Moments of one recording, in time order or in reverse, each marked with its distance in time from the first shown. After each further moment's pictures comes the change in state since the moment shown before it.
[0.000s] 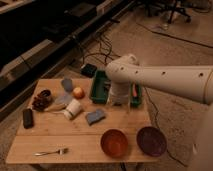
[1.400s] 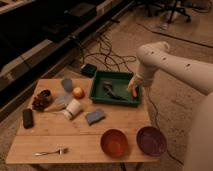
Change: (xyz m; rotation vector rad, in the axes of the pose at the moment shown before) arm -0.128 -0.094 -0.018 -0.062 -0.104 -0.008
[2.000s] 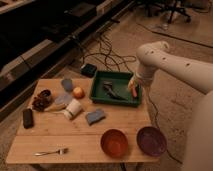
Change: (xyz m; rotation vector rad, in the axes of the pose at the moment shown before) arm -0.004 -0.001 0.005 0.029 0.008 -0.001
